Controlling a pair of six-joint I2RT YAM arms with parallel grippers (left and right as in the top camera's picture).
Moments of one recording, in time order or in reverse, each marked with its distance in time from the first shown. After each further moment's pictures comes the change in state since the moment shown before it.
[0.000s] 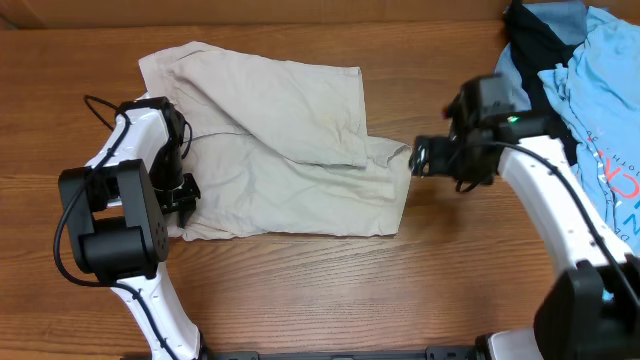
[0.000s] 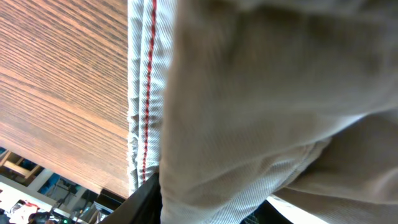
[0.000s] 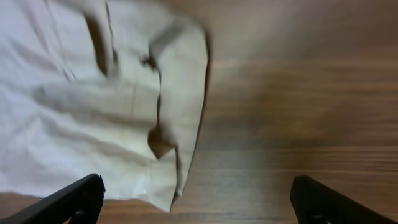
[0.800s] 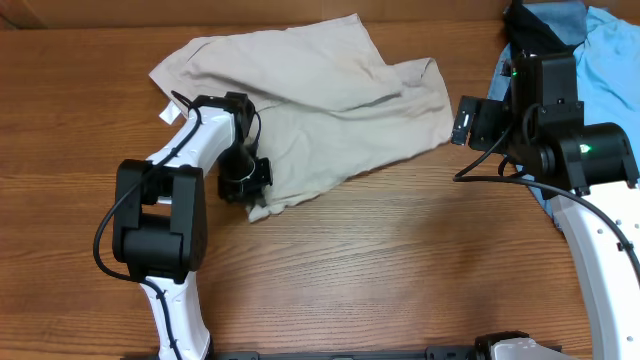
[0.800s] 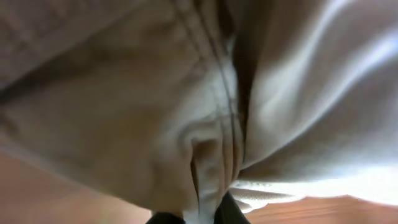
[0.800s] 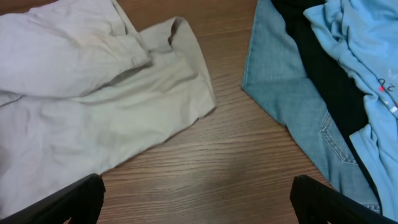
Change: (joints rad) left arm -0.290 0.000 0.007 0.142 0.412 0.042; right arm 0.011 -0.273 0.281 -0.129 0.358 0.060
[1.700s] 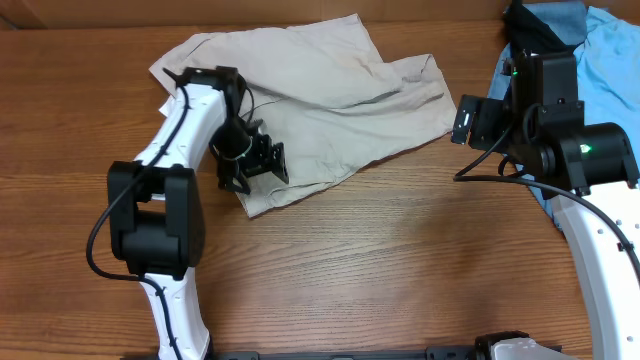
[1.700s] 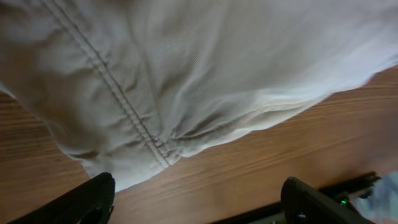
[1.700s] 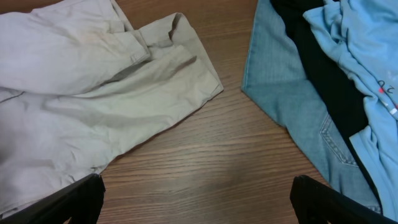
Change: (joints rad) left arm 0.017 0.017 0.206 -0.137 0.190 0.131; right arm 0.000 0.000 0.000 0.007 0.000 0.000
